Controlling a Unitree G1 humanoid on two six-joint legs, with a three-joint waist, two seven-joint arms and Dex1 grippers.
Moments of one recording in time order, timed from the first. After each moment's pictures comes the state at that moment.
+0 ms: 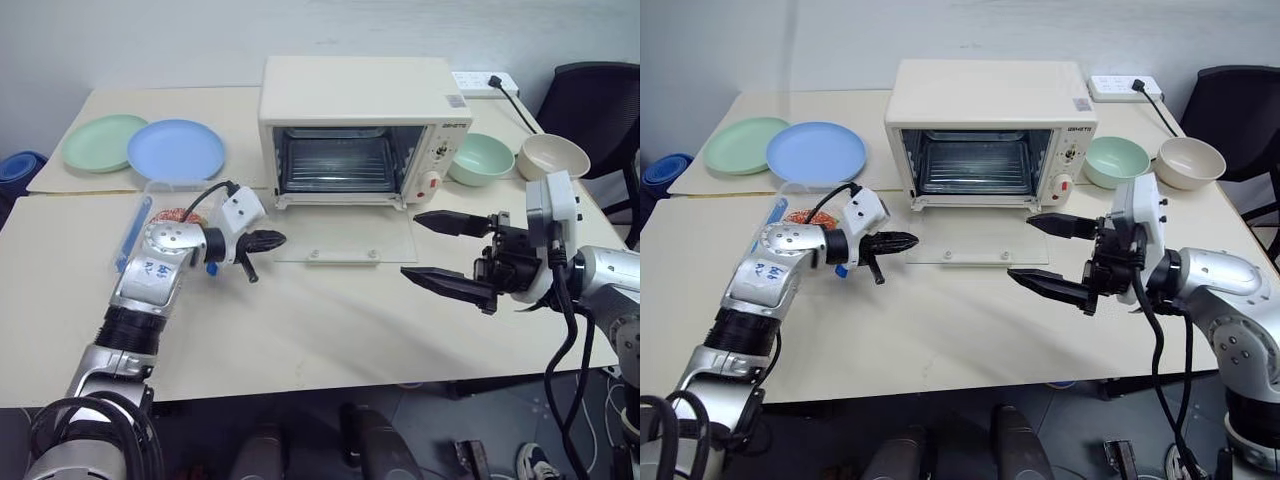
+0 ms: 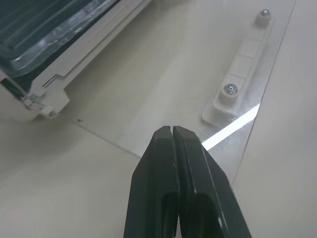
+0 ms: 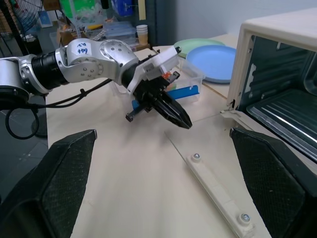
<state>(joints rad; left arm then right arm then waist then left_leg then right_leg) -0.64 0.60 -0.05 0.05 -0.19 0.57 -0.84 -0.37 -0.79 -0.23 -0.47 0.89 0.72 0.94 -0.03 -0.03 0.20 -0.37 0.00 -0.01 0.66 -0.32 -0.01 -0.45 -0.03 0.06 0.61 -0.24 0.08</state>
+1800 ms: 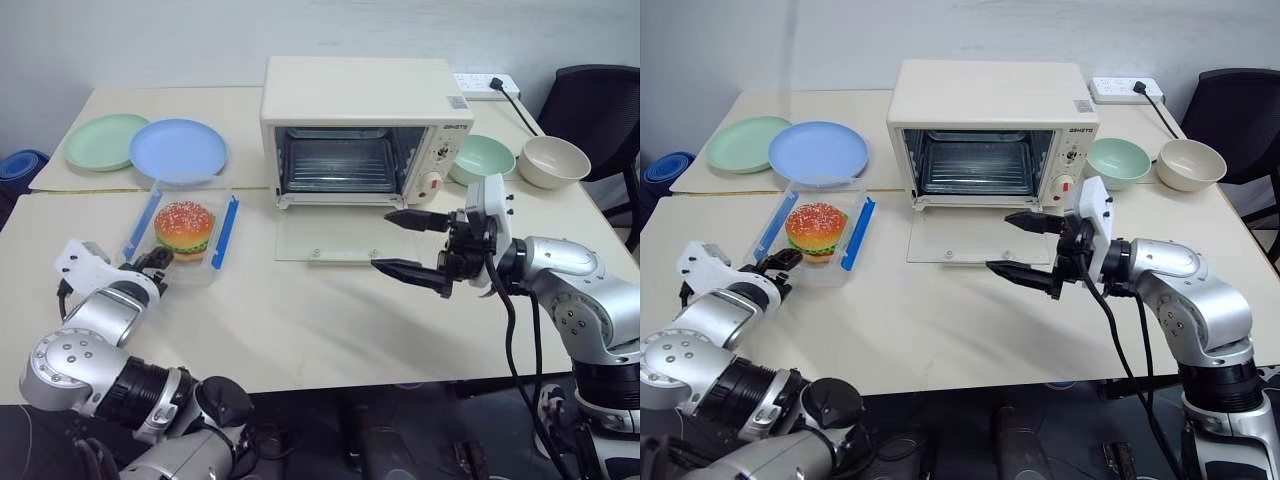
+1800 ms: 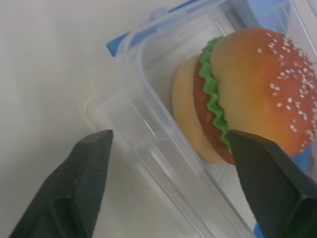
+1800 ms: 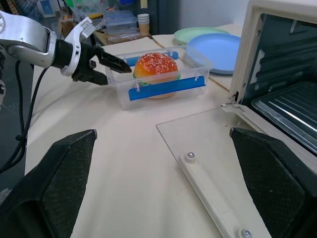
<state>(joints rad) -0.72 -0.04 1.14 -0.56 -0.45 1.62 0.36 -0.47 -0.69 -0.07 -0.31 0.71 0.61 0.96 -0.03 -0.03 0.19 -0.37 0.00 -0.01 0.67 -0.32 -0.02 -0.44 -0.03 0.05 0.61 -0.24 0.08</state>
